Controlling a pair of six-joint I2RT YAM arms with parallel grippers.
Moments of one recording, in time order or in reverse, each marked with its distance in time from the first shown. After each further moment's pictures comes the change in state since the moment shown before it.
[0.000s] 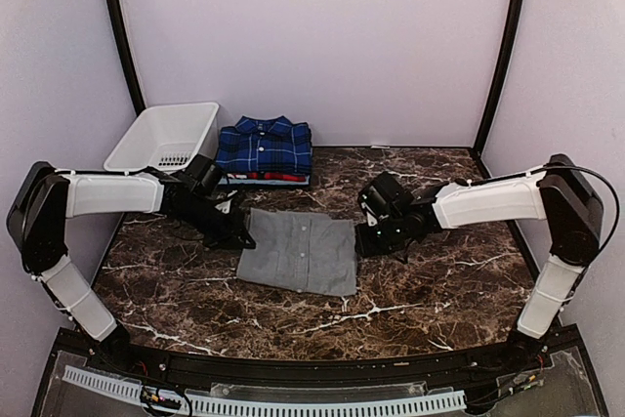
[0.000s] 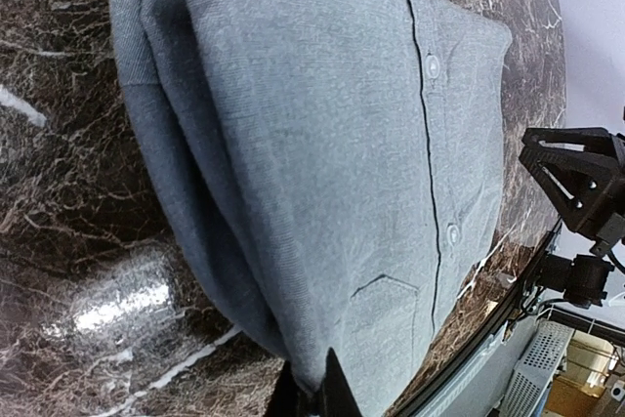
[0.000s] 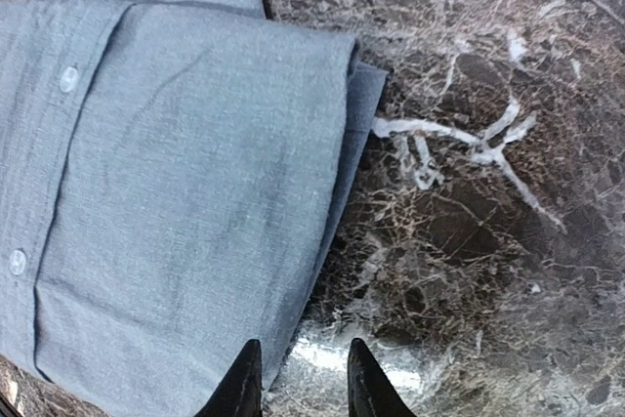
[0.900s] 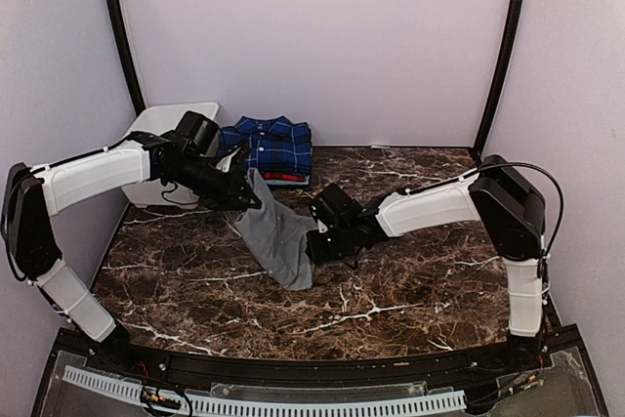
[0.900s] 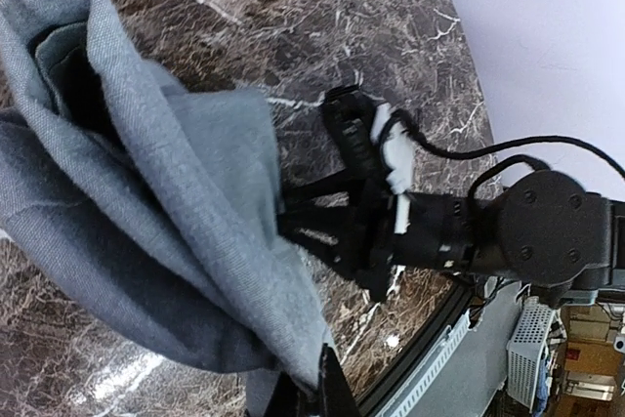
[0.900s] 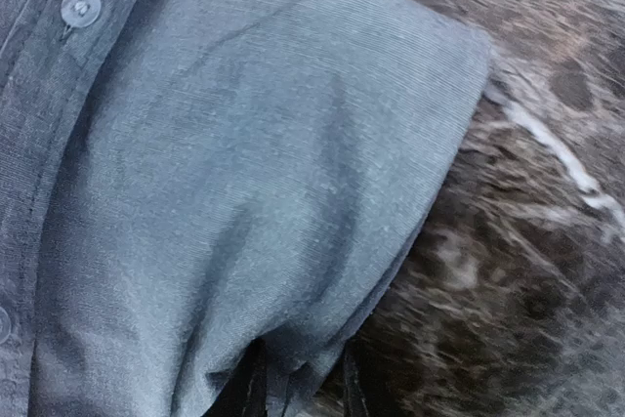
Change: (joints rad) left arm 0.005 -0.055 0.254 -0.167 0.059 0.119; right arm 0.122 0.328 0.267 0.105 -0.046 0.055
